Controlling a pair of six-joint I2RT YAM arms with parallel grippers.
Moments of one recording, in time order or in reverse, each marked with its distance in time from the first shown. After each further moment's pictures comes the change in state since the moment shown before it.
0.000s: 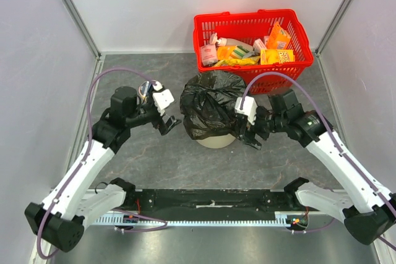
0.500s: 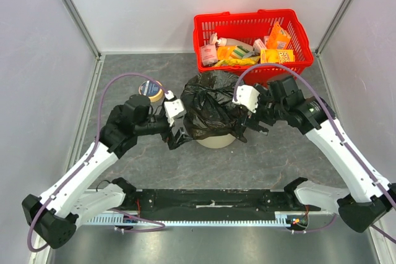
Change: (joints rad) left arm -0.161 -0.050 -0.031 -0.076 0.053 -0.151; right arm -0.001 0.105 0.259 -0.161 0.324 -0.135
